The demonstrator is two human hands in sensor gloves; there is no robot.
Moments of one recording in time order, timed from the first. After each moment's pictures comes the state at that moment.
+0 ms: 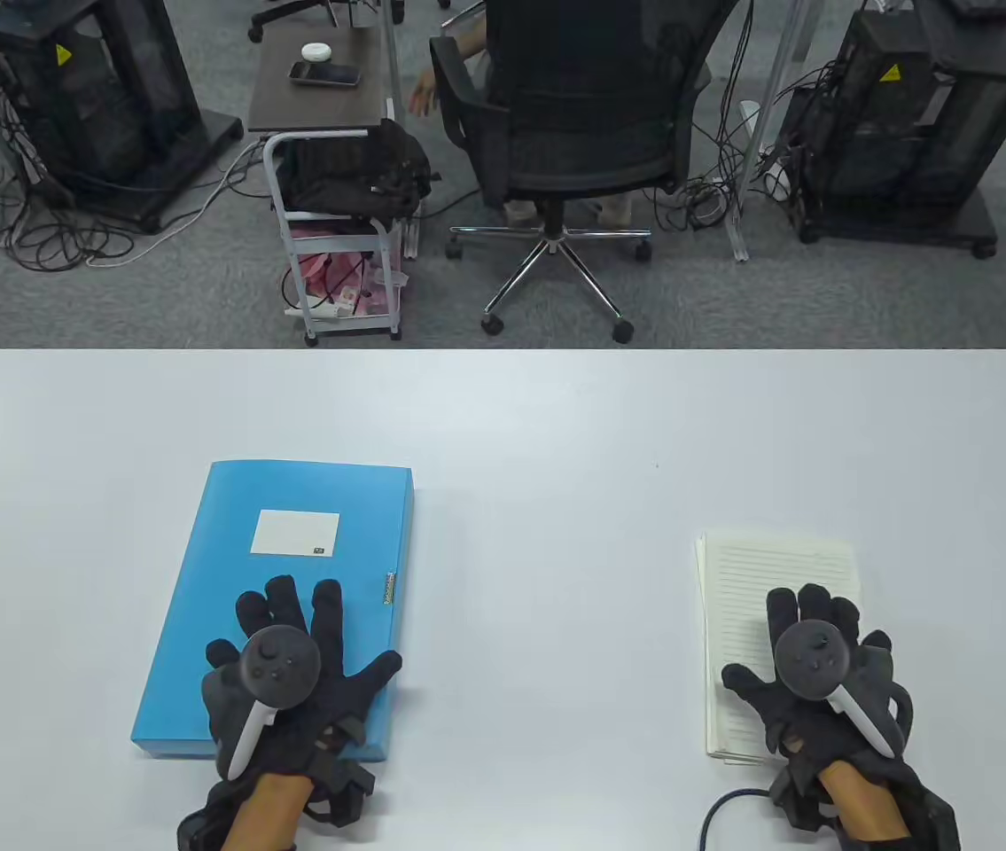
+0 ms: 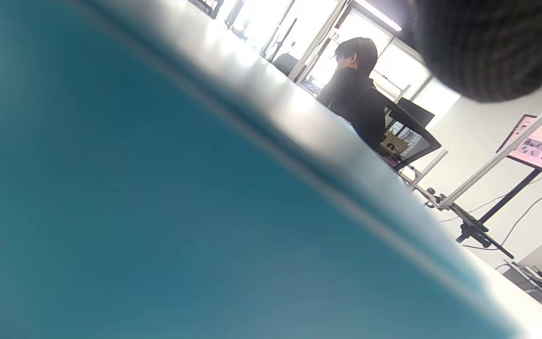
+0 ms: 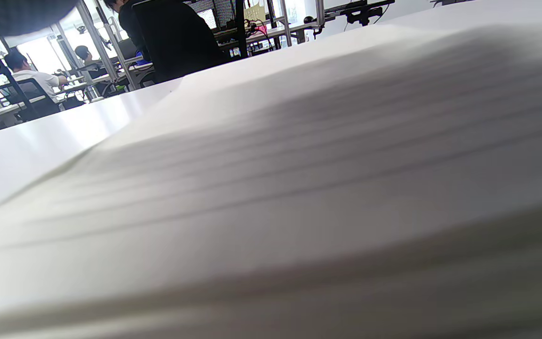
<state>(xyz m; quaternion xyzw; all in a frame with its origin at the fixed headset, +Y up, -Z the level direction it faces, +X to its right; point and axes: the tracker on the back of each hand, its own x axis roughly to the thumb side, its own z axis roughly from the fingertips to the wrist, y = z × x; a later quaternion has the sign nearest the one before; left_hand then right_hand) -0.237 -0.740 -0.249 -0.05 0.10 0.28 0.95 0.272 -0.753 -0.261 -0.07 0.09 0.98 0.15</state>
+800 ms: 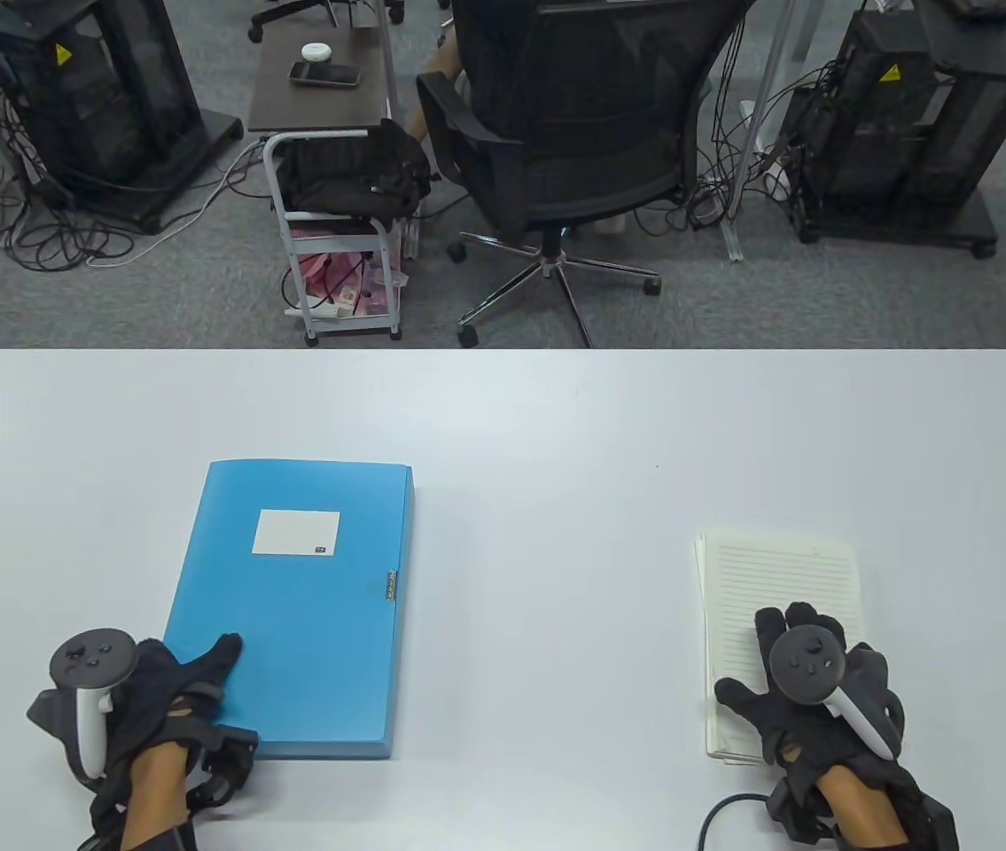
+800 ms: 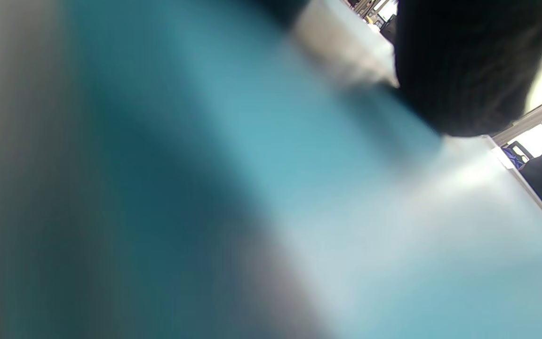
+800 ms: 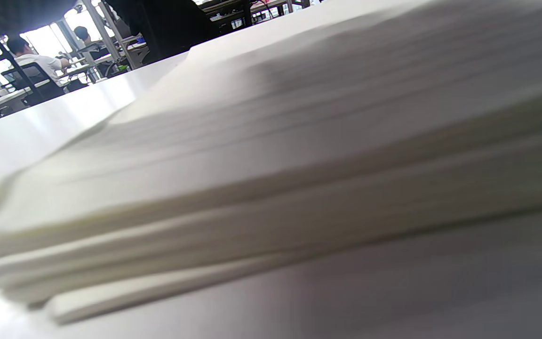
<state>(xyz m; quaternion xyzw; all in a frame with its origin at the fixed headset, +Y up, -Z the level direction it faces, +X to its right) -0.382 -0.765 -0.244 -0.10 0.37 0.39 0.84 0.275 -0.760 -0.258 -0.07 0.13 0.97 0.18</state>
